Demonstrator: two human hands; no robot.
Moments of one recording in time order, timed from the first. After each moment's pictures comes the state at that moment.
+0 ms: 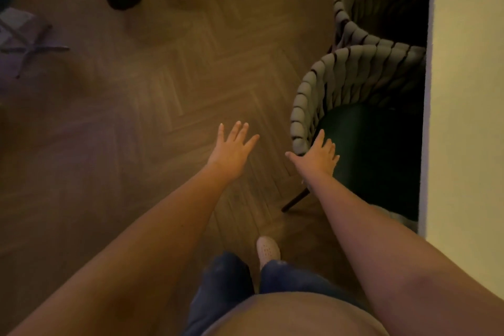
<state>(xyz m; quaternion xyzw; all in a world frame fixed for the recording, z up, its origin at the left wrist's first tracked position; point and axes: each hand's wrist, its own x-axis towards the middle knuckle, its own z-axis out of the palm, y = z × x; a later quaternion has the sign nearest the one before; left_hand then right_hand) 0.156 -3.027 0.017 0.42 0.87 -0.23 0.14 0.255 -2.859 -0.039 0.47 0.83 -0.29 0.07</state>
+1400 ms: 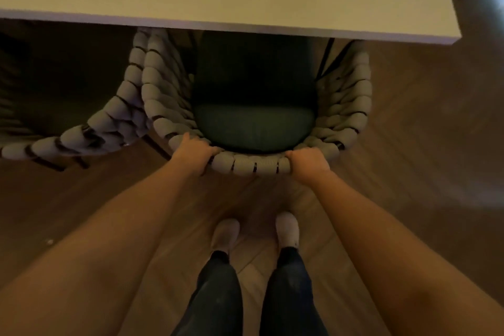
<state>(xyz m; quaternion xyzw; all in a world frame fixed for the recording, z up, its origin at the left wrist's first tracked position) -0.115 -2.583 -0.105 0.94 0.11 -0.31 -0.04 0.049 -2.807 -0.097 0.85 0.46 -0.24 0.11</state>
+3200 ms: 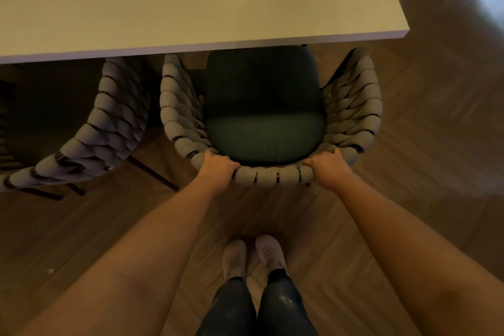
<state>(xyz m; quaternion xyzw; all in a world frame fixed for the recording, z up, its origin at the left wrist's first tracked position) -0.040 -2.691 -0.097 0.95 0.10 -0.29 -0.01 0.125 -2.917 -0.102 0.85 0.44 -0.25 0.14</state>
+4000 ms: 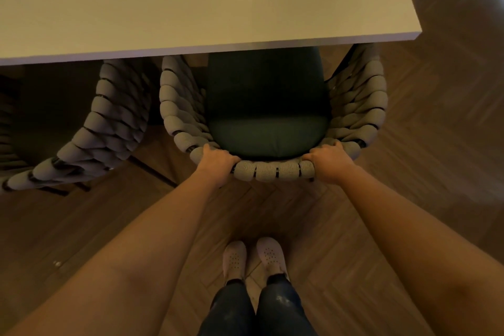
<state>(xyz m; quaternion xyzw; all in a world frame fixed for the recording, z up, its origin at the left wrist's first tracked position) -0.005 -2.682 -0.093 0.94 0.11 -0.31 -0.02 0.169 -2.901 -0.098 0.81 0.49 -0.26 0.18</state>
